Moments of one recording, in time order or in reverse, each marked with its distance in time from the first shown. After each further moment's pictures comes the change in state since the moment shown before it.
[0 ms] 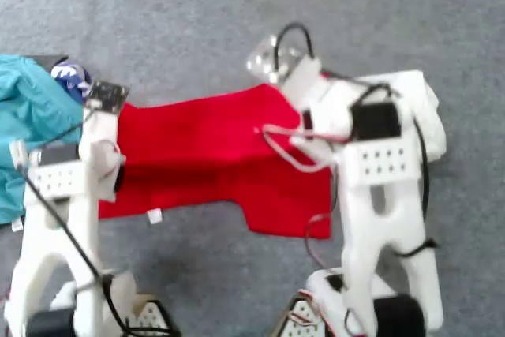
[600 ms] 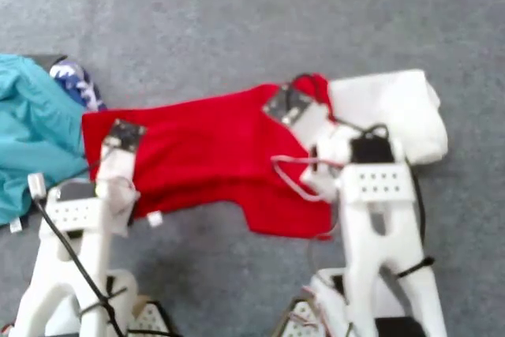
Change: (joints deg) left arm 2.4 -6.4 16.4 -5.8 -0.2; right arm 4.7 -4.7 22.0 -9.3 2.5
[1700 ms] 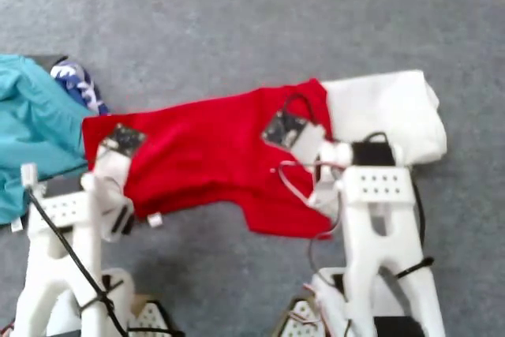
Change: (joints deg) left arm -7.1 0.0 -8.8 13.7 -14.2; right arm 2.1 0.0 1.7 7.6 8.5
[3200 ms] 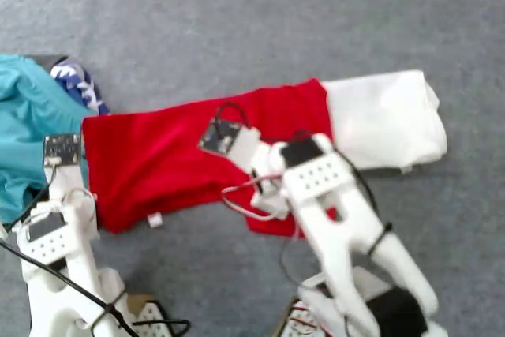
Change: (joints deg) left arm -12.9 -10.2 19.9 -27.9 15.8; right arm -23.4 6.3 0.5 -9.1 -14.1
